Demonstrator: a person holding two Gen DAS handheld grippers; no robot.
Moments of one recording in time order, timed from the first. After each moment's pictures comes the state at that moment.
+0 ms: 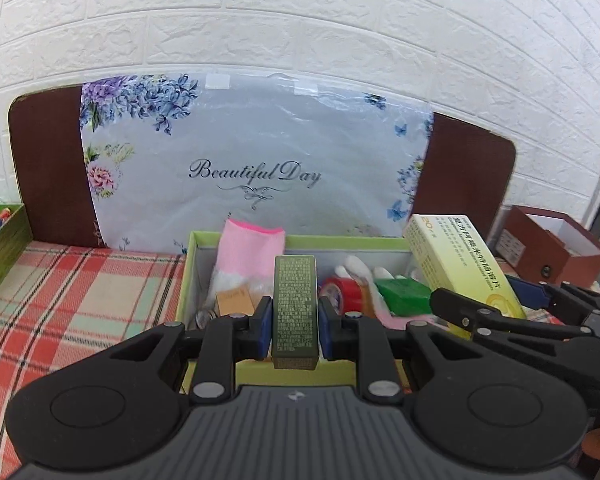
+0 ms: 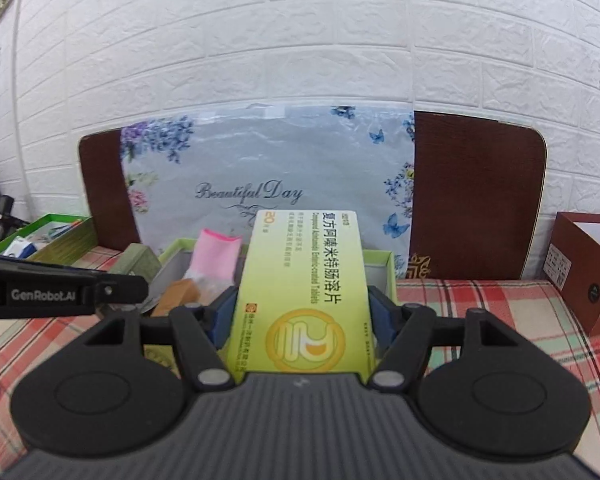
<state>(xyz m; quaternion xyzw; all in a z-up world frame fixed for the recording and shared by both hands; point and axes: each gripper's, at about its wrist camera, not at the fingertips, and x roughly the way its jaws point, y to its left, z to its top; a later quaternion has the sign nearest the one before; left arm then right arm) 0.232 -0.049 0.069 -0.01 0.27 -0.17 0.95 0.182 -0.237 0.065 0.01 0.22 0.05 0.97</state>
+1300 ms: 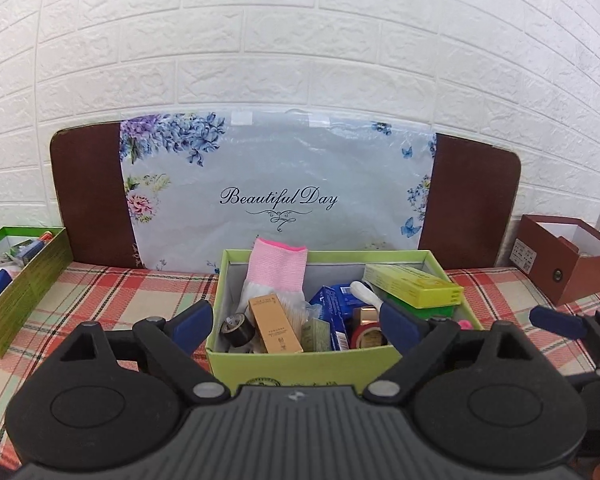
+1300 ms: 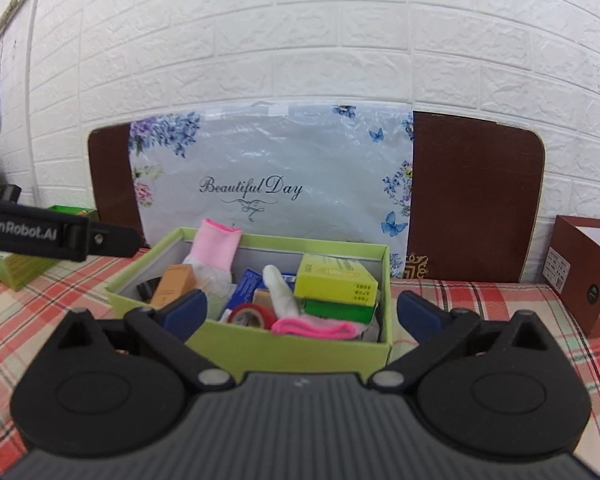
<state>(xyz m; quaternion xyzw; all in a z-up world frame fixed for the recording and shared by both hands) 0.171 -0.041 0.086 0.01 0.23 -0.13 0.96 0.146 -0.247 0.046 0.00 0.20 0.07 0.98</state>
